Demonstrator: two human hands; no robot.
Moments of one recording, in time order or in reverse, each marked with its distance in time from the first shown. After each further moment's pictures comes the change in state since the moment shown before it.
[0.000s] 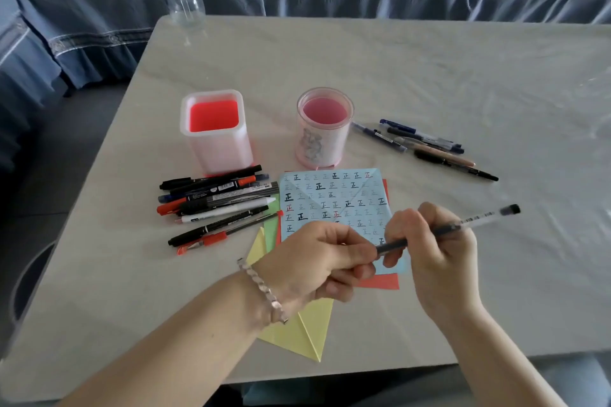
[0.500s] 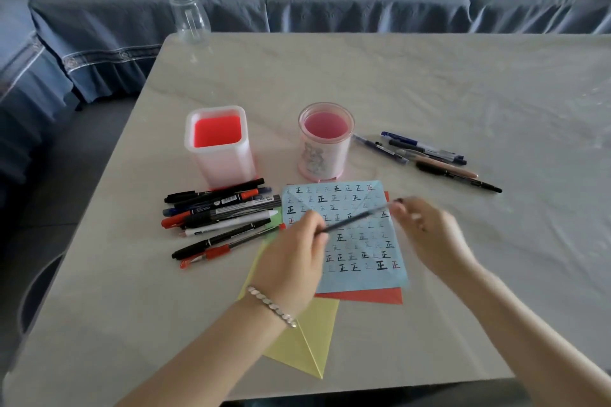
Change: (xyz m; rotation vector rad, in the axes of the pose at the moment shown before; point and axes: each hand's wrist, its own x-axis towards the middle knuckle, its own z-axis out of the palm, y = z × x) left_hand 0.036 -0.036 -0.034 1.082 0.683 0.653; right_hand 0.061 0.054 -0.035 -0.716 -0.176 0.105
